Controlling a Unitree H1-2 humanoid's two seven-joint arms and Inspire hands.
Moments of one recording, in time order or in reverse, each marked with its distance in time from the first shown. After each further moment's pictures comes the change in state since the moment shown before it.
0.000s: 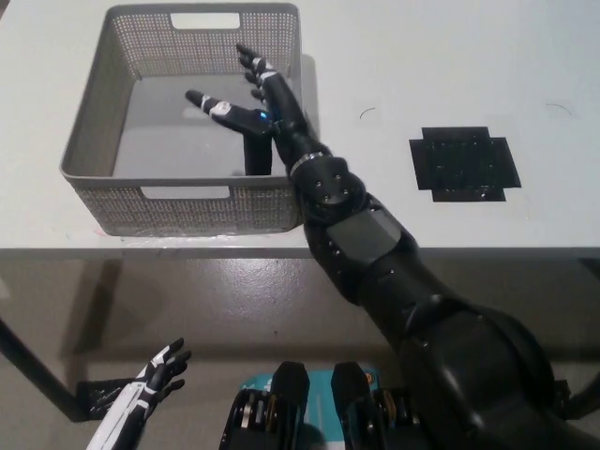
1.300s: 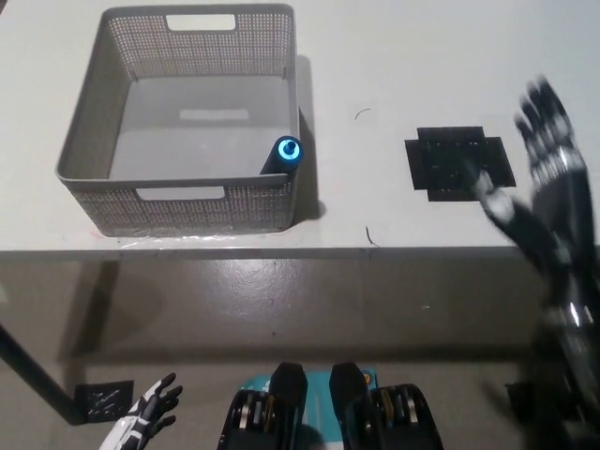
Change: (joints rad) left_arm 0.085 0.002 0.015 0.027 0.000 -0.009 0.001; right_arm 0.981 -0.263 -0.026 -1.454 0.124 0.130 0.103
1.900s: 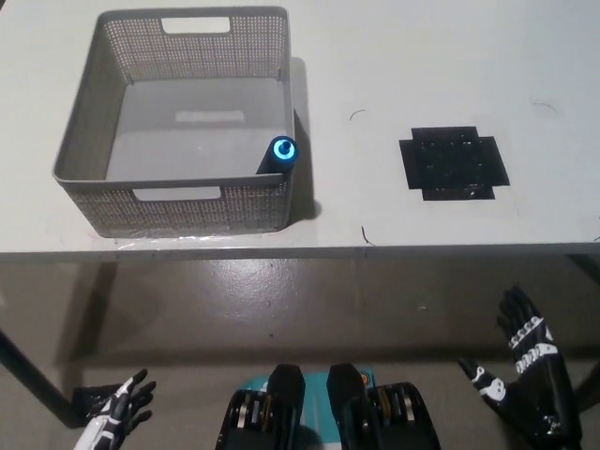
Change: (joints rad) left_arm 0.003 -0.012 0.072 0.003 -0.024 -0.038 0.000; right_arm 0.309 -0.004 0.055 0.224 0.044 -0.189 0.093
